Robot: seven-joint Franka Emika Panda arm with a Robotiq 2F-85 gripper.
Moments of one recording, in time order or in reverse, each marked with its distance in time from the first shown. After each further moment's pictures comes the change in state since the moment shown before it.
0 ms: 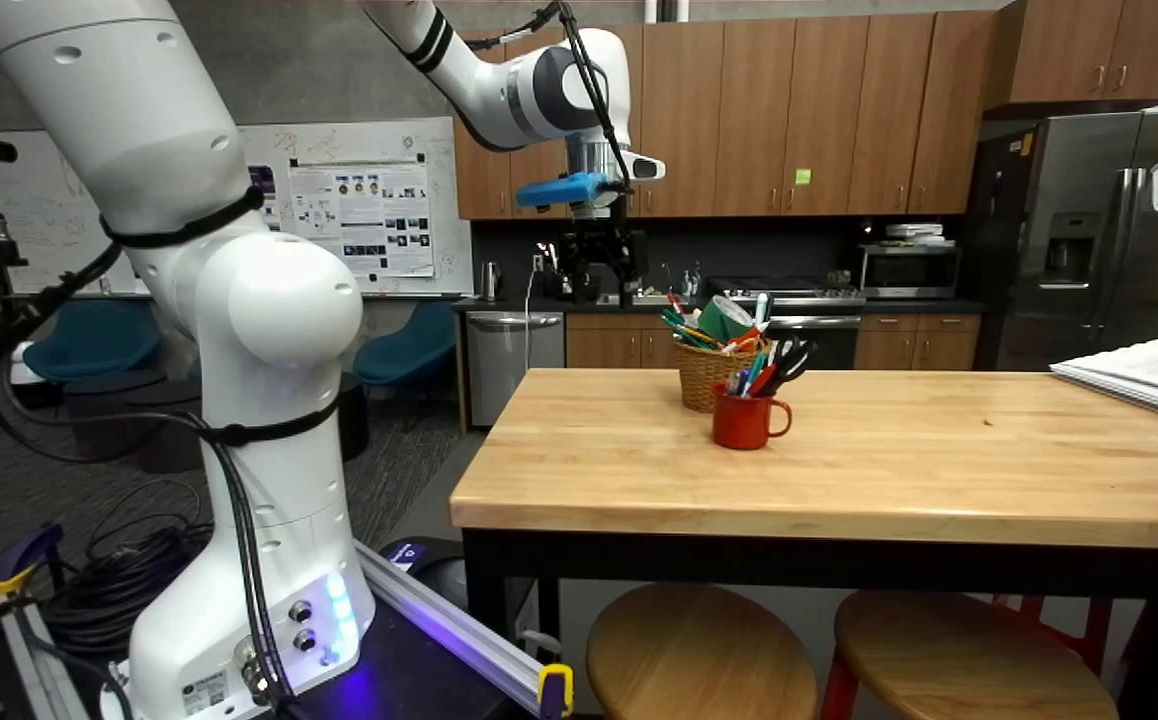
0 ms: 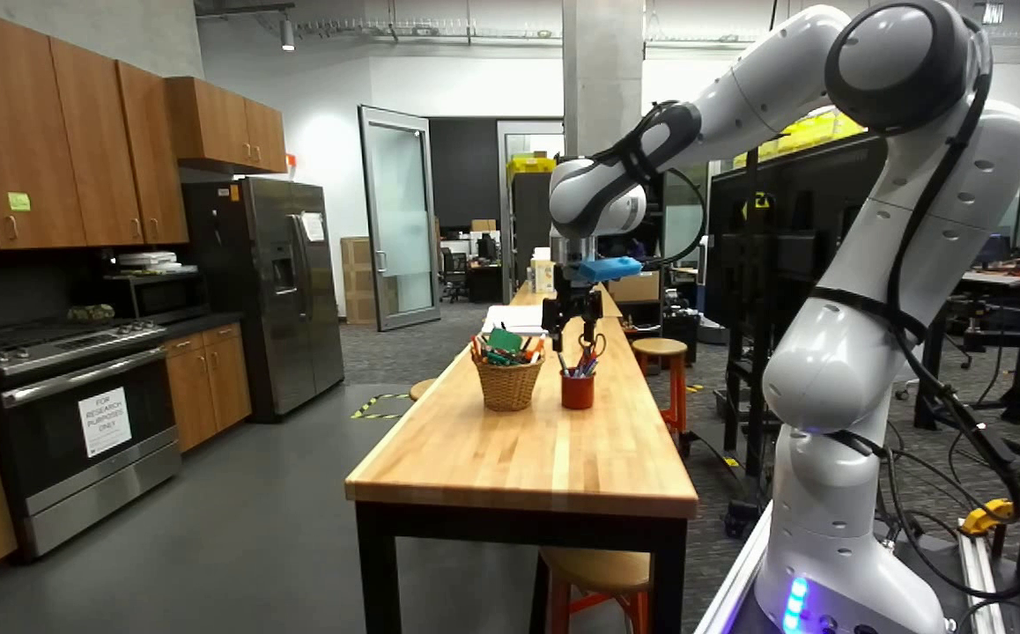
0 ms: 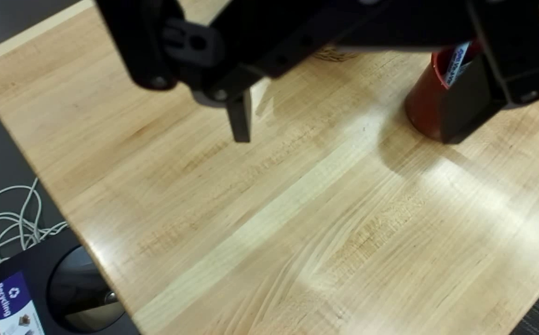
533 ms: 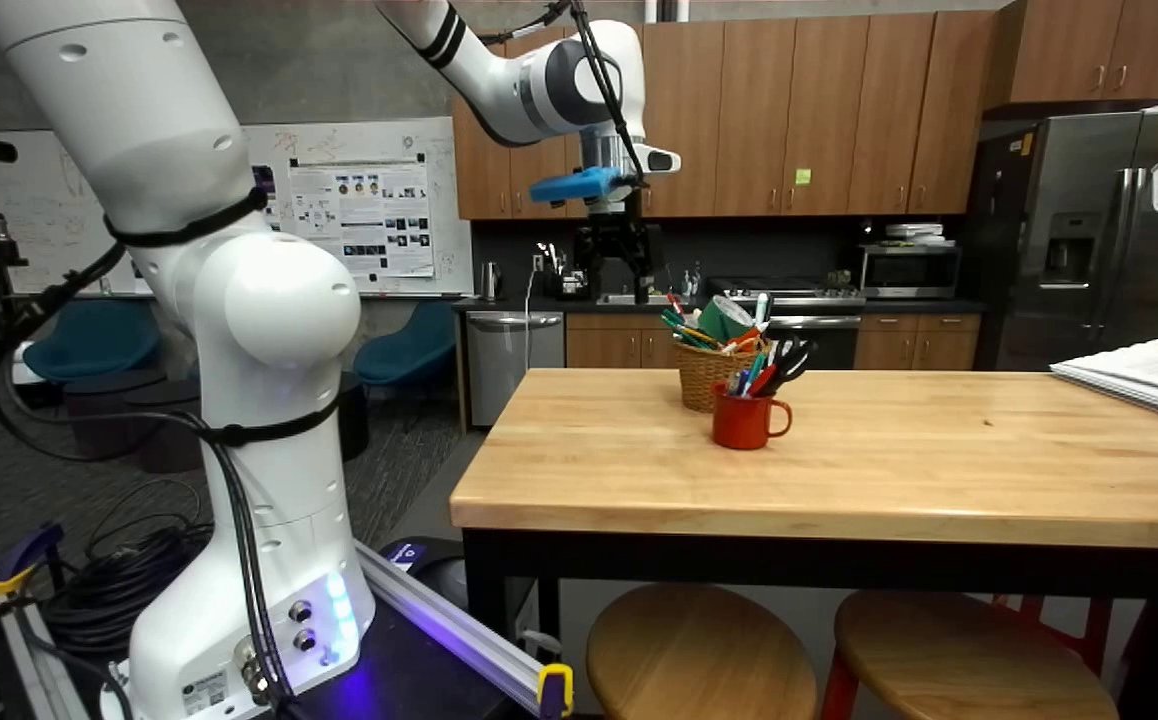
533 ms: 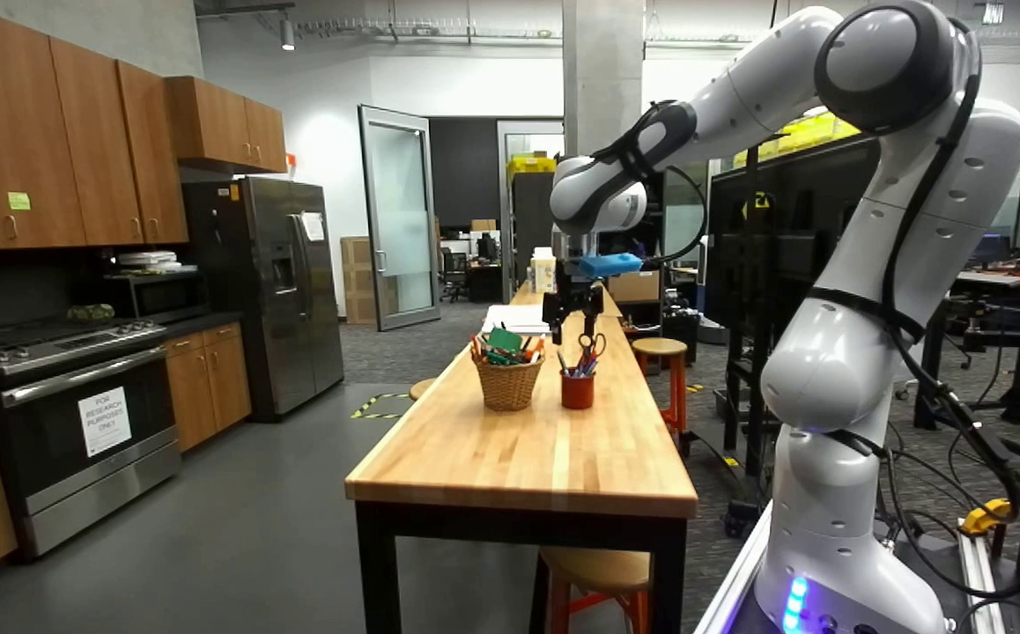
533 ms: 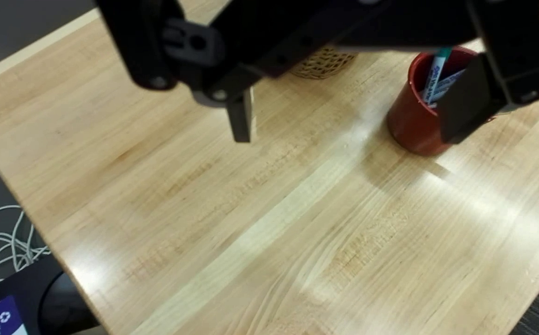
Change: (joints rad) arm -0.020 0.025 -0.018 0.037 0.000 0.012 0.000
